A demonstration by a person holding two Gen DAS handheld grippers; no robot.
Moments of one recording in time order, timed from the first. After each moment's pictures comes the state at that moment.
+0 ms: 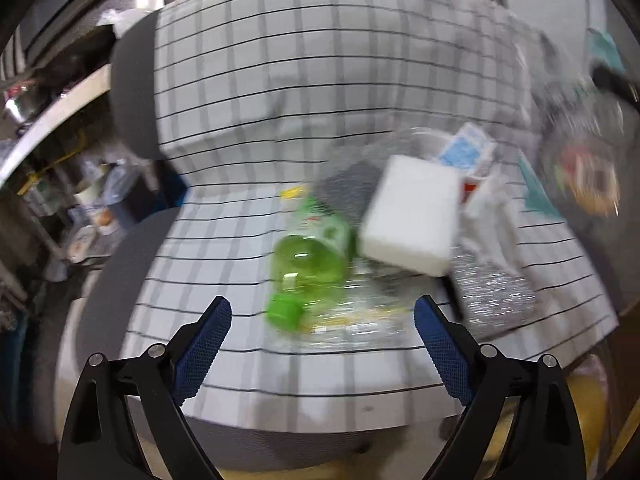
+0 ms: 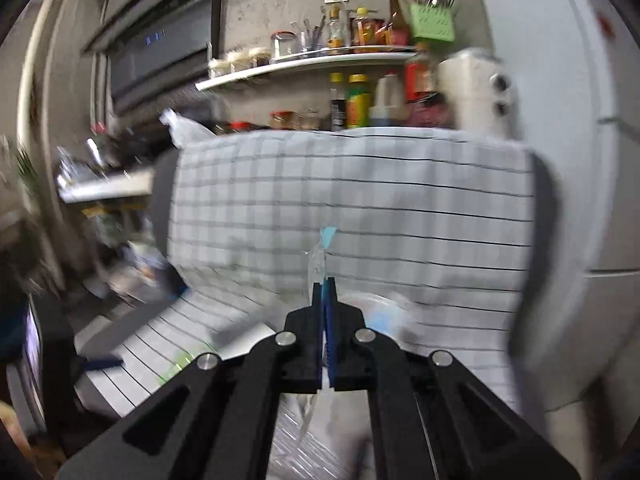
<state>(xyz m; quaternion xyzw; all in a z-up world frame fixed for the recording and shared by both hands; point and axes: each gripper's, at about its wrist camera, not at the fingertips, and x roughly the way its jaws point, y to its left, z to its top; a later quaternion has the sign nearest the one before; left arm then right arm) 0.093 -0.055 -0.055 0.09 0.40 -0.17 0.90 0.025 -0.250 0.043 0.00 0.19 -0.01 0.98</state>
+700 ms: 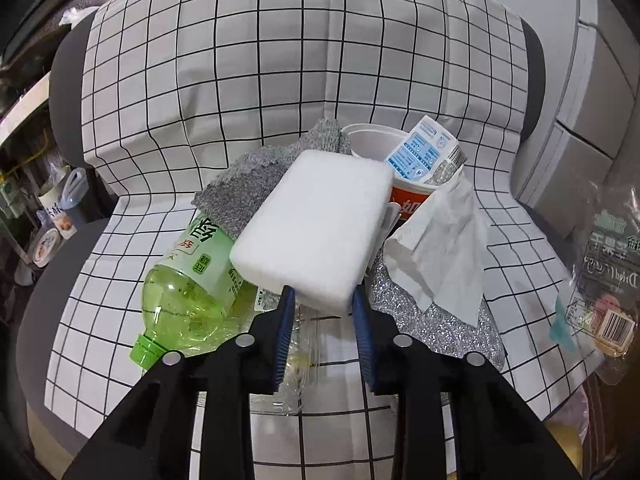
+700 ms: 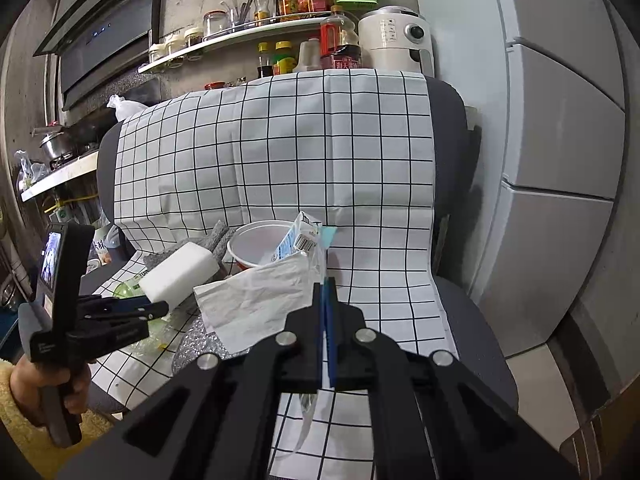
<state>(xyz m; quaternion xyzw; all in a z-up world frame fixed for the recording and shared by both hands) 0.122 -0.135 -0.086 0.06 0.40 -0.20 0.89 -0.041 -0.329 -0.025 0.04 0.23 -0.09 0.97</state>
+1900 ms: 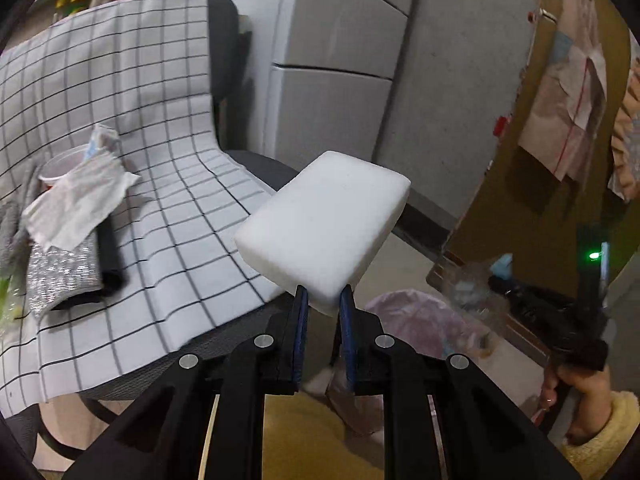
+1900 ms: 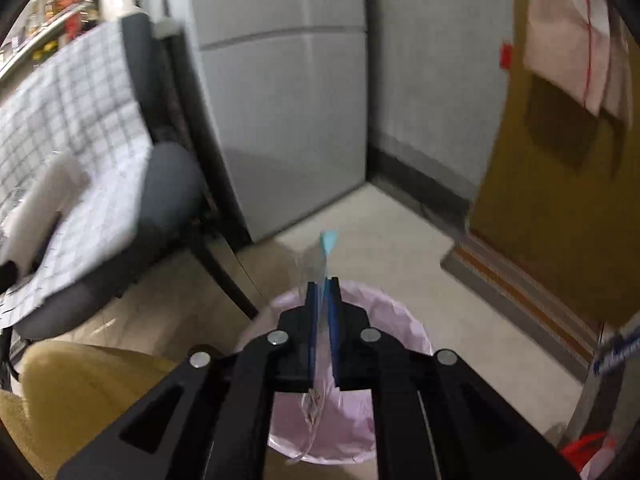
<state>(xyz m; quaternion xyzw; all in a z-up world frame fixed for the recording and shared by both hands) -0.096 -0.280 -0.103 0.12 0.35 -0.51 0.78 -0.289 -0.468 -0.166 0.21 0.32 -0.40 0.83</state>
